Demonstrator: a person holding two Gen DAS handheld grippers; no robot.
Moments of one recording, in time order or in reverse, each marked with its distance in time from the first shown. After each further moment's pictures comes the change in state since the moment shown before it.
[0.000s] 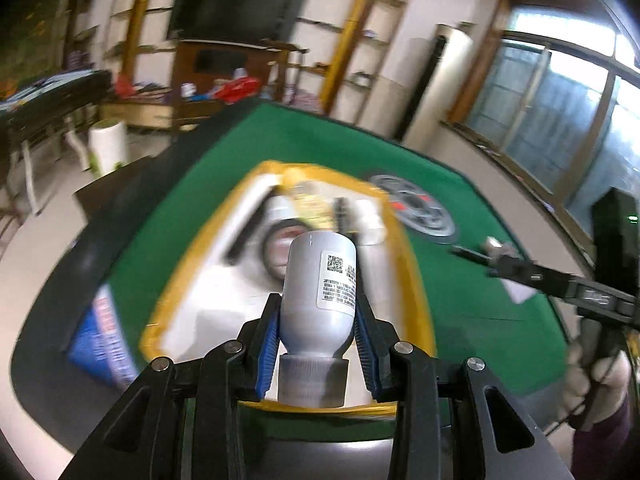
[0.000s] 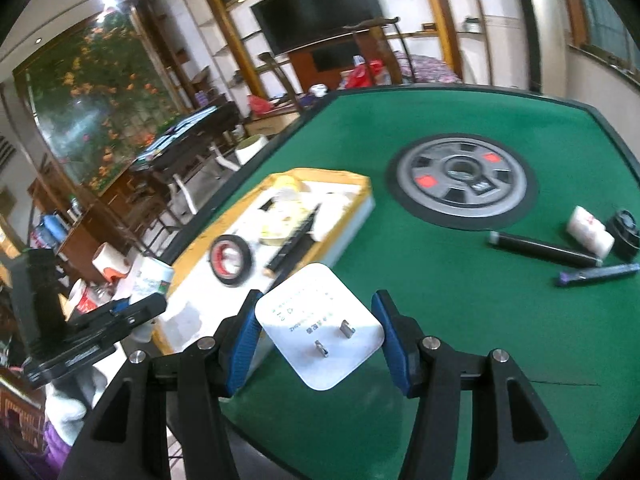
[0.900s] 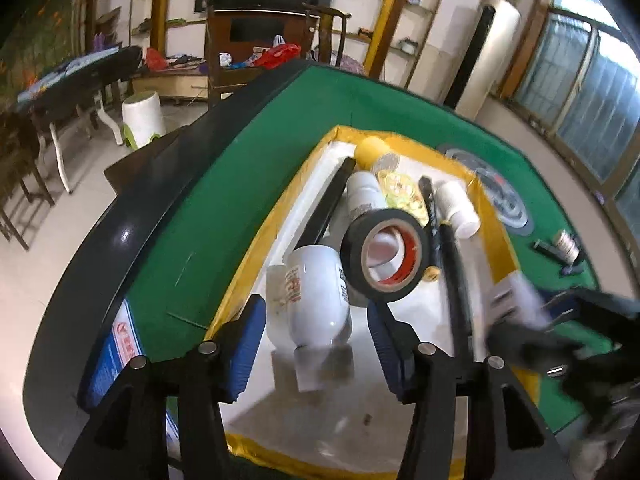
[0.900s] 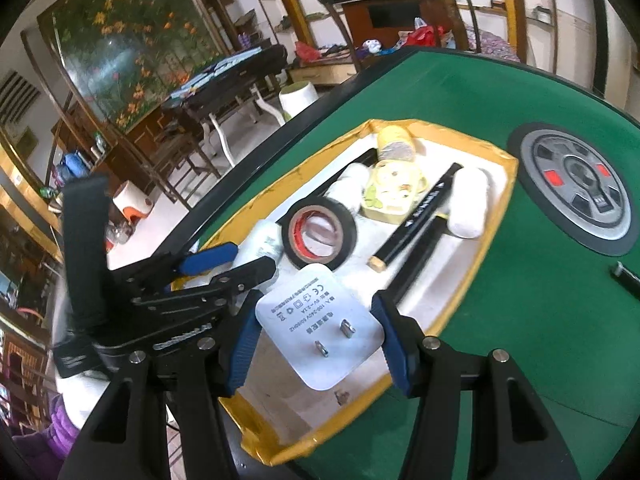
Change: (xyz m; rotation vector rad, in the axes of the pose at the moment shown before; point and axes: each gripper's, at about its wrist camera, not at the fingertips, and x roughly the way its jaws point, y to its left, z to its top) left arm 0.057 0.041 0.014 -0.029 0.113 0.135; right arm 0.092 0.097 0.003 -0.150 0.191 0.081
